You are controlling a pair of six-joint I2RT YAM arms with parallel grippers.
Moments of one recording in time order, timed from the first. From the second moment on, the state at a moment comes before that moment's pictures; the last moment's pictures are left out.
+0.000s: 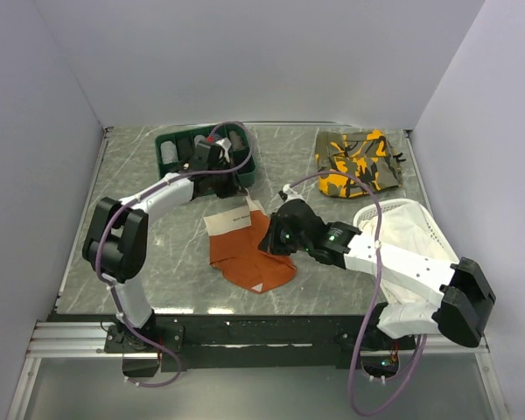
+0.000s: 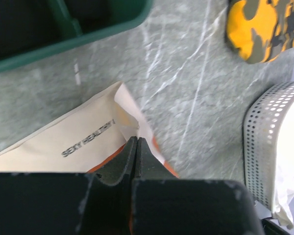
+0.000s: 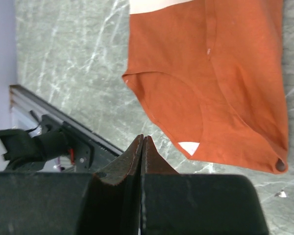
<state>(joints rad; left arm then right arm) -0.43 1.81 1.31 -0.26 0.29 -0.66 0.91 1.27 0.91 -0.35 0.02 0.86</state>
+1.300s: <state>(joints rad) -0.40 1.90 1.29 -0.21 0.37 -0.60 0.98 1.90 1.30 -0.56 0.35 0.62</state>
